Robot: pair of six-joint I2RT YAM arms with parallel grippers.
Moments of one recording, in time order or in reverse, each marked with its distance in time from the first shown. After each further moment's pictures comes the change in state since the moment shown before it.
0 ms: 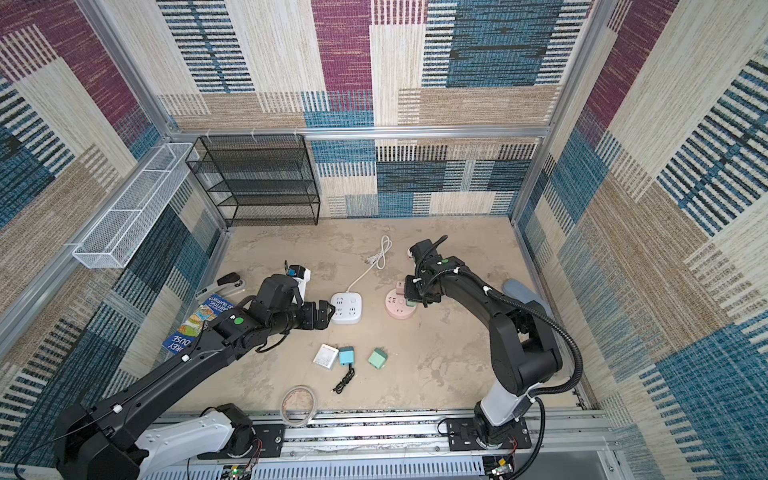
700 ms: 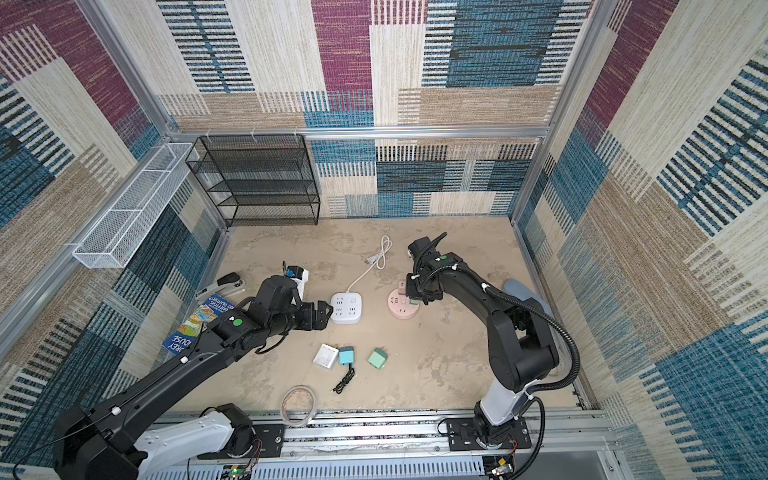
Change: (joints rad) left arm 0.000 -0.004 -0.009 -0.001 -0.027 0.002; right arm 0.000 0.029 0.056 -0.069 0.070 -0.017
